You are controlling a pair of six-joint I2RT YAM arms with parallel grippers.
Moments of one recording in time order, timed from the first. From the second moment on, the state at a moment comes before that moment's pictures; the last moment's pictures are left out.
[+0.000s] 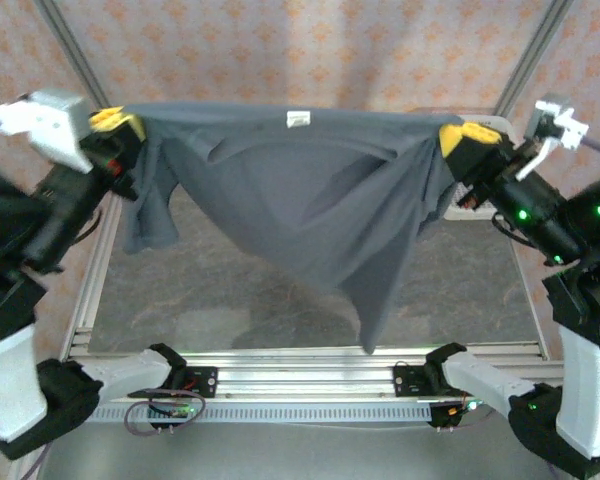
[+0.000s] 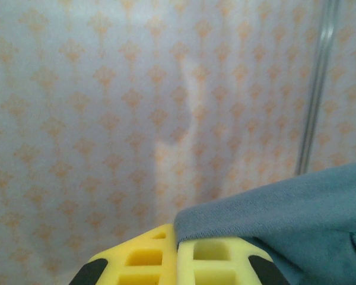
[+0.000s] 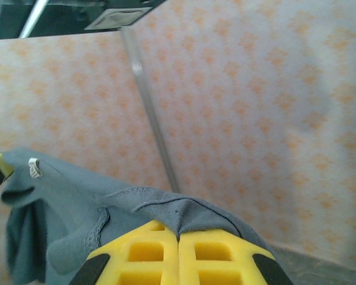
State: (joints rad) left arm -0.51 1.17 2.19 -0.94 -0.22 0.02; right arm 0.37 1.03 1.93 -0.71 -0.30 0.32
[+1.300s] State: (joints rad) left arm -0.13 1.70 1.35 -0.71 0.06 -0.30; right arm 0.25 1.75 1.22 -0.62 -0.24 0.56
